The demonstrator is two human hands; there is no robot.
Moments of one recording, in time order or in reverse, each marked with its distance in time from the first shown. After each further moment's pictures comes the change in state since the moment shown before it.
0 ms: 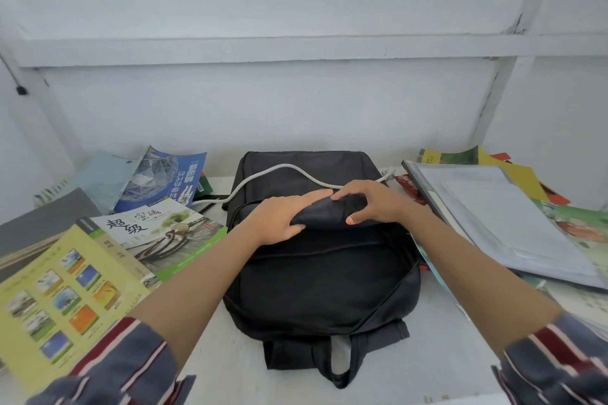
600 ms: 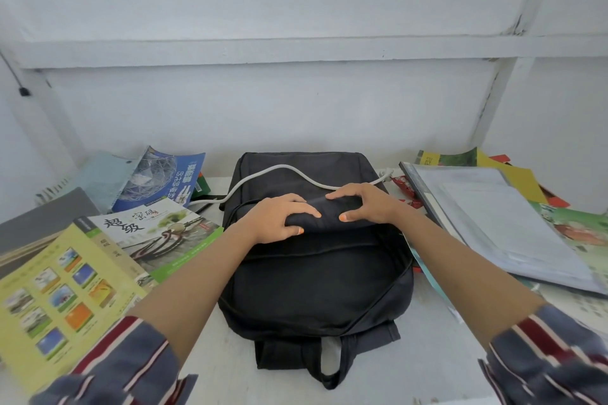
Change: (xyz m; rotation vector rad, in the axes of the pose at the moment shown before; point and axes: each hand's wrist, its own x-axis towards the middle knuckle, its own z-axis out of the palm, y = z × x) left_hand 0.003 0.000 0.000 -0.071 -0.083 -0.083; right_hand 0.004 0.010 0.003 0.065 -0.010 0.014
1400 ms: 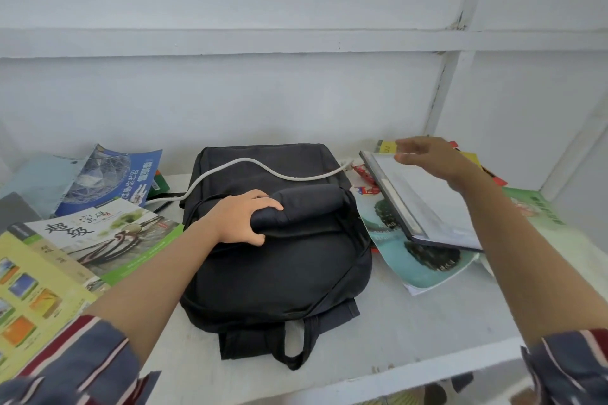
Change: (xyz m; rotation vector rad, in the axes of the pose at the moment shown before) left_hand -0.001 0.000 0.007 0.062 -0.074 -0.057; right_hand -0.105 0.013 -0.107 0.248 0.471 0.331
